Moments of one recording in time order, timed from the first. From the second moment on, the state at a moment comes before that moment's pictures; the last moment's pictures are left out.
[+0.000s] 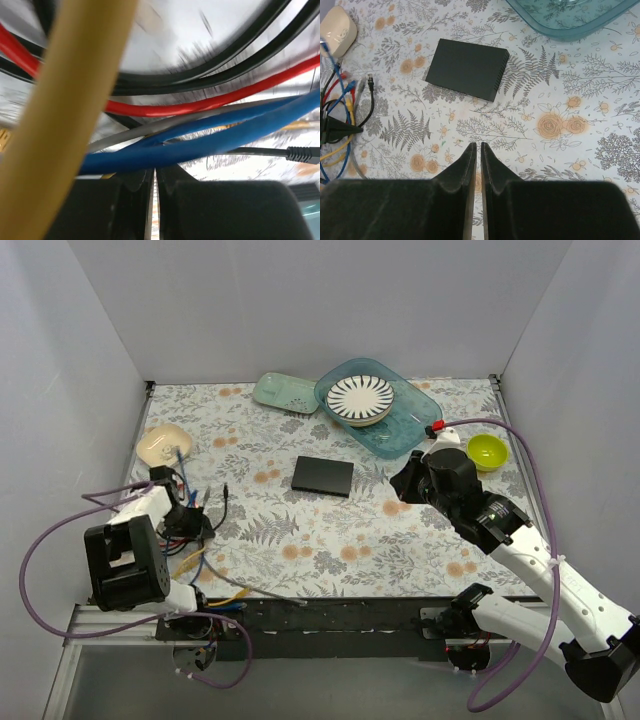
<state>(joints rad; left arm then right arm) 0.21 1.44 0.73 -0.74 0.09 -1.20 0.68 0.89 0.93 -0.53 0.19 0.57</state>
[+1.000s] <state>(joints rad) -0.32 1.40 1.09 -0.49 0.23 -0.99 0.67 1.16 0.97 -0.51 0.08 0.53</state>
